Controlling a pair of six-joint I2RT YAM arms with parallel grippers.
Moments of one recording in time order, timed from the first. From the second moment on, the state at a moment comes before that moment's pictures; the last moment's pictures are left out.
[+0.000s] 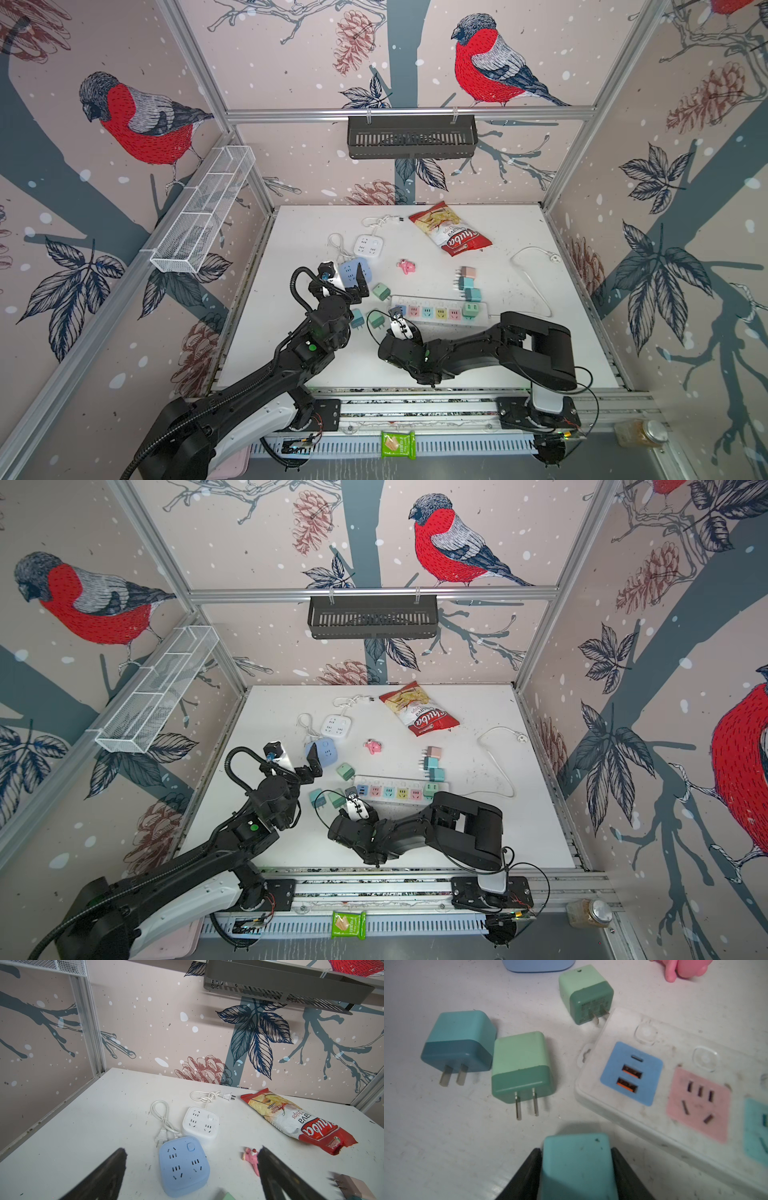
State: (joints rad) left arm -0.72 0.88 0.38 0.43 -0.73 -0.22; right arm 1.34 1.89 0.88 0.08 0.60 0.71
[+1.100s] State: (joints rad) left arm -0.72 0.90 0.39 0.42 -0.55 -0.23; right arm 1.35 1.40 0.57 0.13 0.65 0.54
